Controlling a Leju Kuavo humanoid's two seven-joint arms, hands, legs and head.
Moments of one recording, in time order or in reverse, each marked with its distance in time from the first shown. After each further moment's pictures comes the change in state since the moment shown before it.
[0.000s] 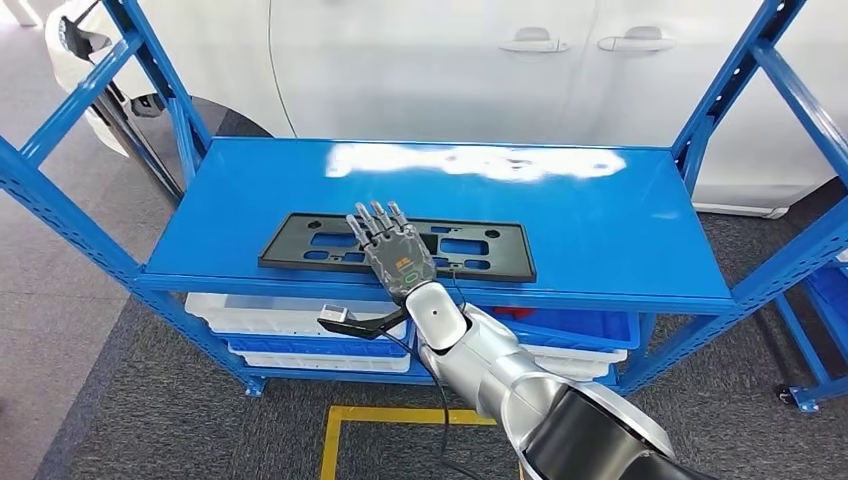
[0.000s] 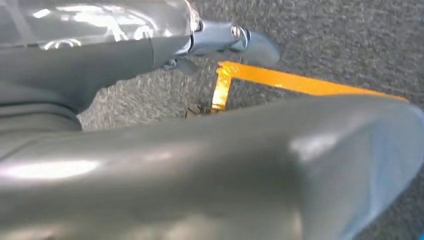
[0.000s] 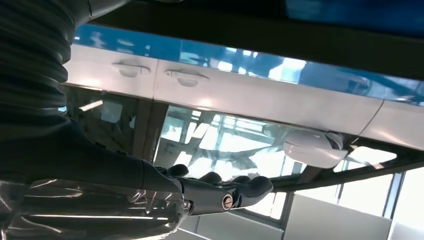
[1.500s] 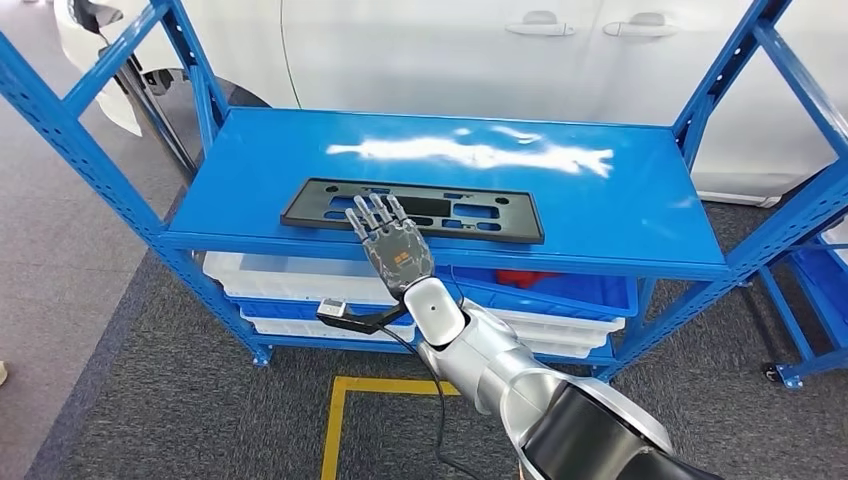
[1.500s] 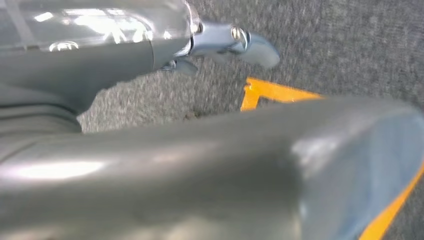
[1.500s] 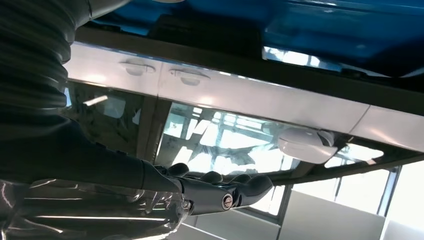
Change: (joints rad) left arm -0.002 -0.005 0.021 -0.001 -0.016 0.000 0.012; right arm -0.007 -0.002 0.000 -0.008 0.000 0.009 0.023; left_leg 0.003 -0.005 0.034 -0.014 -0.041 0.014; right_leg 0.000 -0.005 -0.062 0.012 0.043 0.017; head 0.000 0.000
